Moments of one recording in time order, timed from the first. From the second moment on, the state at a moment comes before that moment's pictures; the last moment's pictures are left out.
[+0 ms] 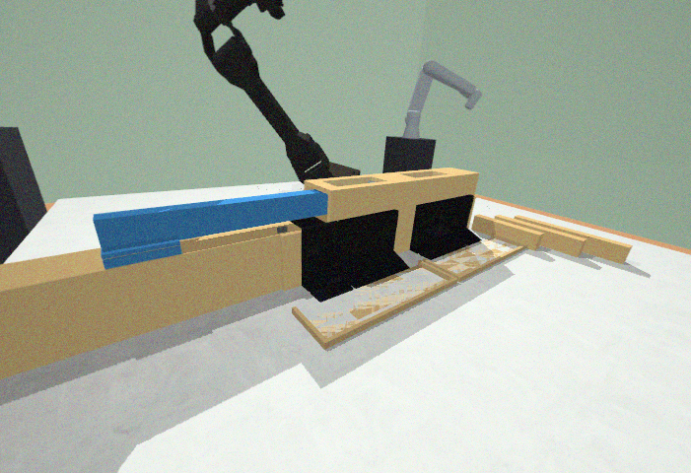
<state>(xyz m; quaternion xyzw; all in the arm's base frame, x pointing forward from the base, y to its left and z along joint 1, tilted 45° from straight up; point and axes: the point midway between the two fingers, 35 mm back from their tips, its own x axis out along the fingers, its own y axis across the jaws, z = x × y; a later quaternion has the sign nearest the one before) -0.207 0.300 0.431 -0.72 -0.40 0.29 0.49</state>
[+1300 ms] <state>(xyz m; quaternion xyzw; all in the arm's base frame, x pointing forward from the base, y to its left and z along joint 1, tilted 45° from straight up) 0.157 0.339 0.139 -0.52 0.27 0.16 0.79</state>
